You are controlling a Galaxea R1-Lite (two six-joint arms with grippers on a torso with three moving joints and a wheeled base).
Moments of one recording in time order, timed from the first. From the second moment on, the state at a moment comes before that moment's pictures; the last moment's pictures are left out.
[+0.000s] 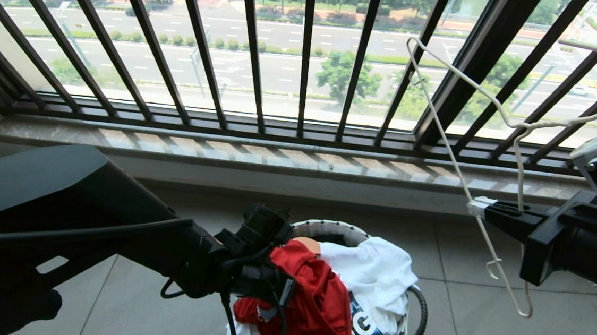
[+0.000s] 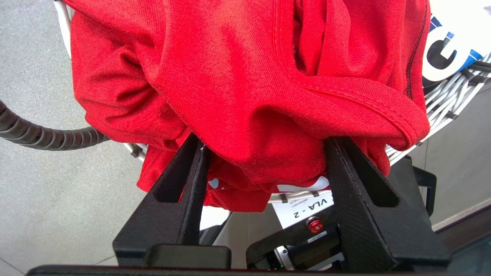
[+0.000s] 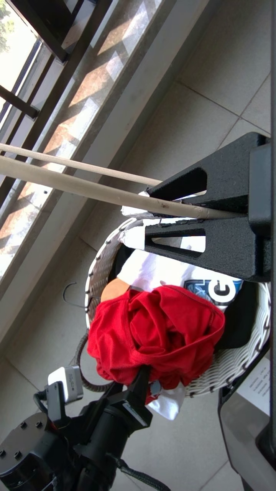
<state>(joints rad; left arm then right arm) -0.69 2.09 -1.09 -0.15 0.02 -0.23 0.33 1.22 -0.70 -0.34 0.16 -0.23</state>
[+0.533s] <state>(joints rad) -0.67 2.03 -1.03 -0.04 0.18 0.00 0.33 1.22 -0.70 -0.34 0.16 -0.23</state>
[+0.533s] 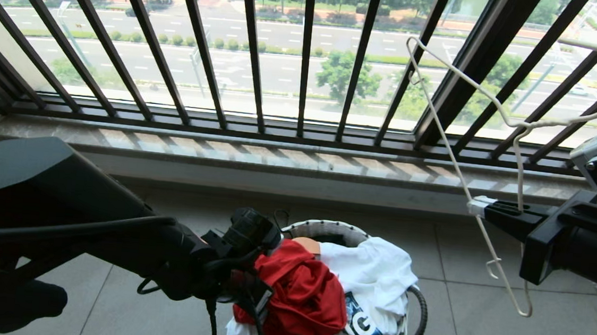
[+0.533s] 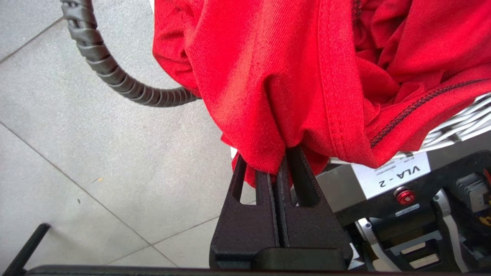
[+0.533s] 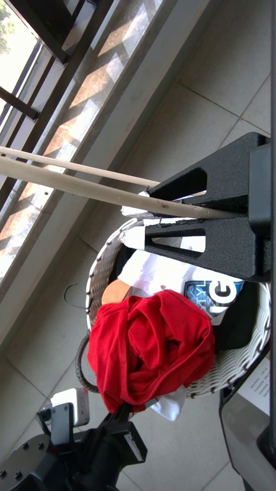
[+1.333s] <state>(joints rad) -0.70 2.02 -1.12 0.42 0.20 0.05 0.32 1.22 -0.70 -0.34 0.16 -0.23</state>
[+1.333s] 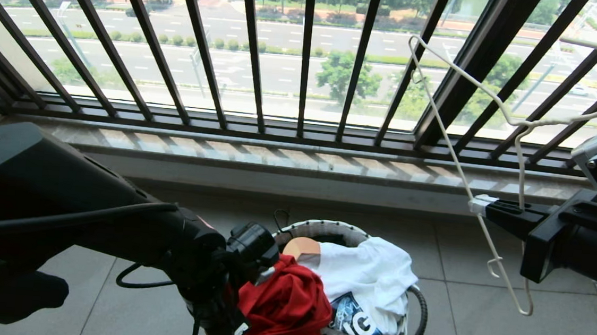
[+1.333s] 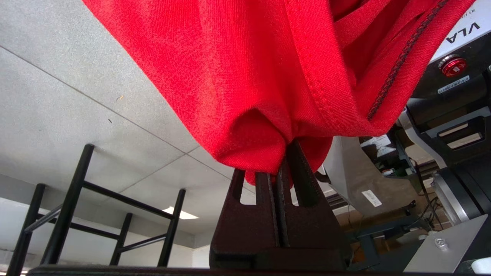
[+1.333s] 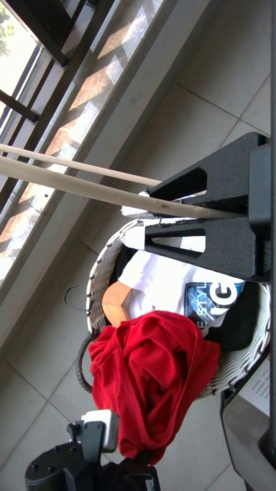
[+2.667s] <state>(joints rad) -0.75 1.84 -1.09 0.27 0.18 -0.06 0.32 1.23 -0.70 -0.35 0.16 -0.23</state>
